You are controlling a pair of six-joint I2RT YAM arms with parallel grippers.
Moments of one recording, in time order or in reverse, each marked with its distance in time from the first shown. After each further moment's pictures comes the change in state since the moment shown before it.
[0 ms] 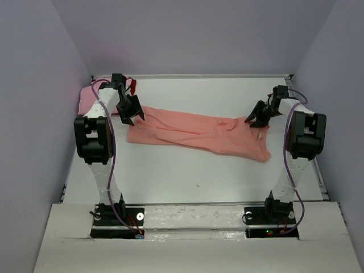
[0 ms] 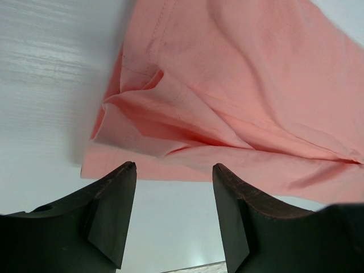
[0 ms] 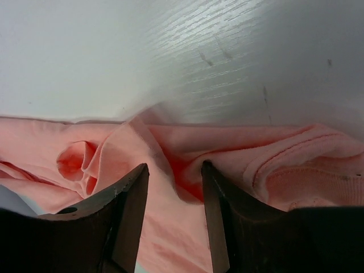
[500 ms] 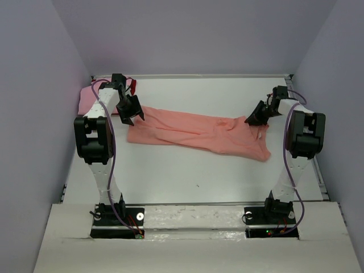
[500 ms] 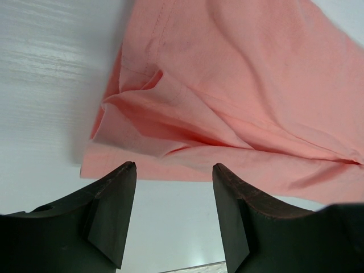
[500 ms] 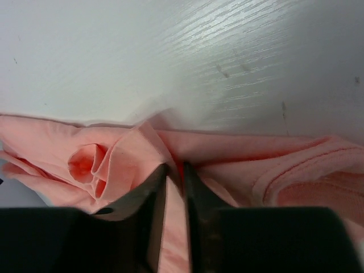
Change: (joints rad) left arm 0.000 0.000 0.000 -0.002 -0.003 -0.001; right arm -0.001 0.025 0.000 0.045 -0.063 0.033
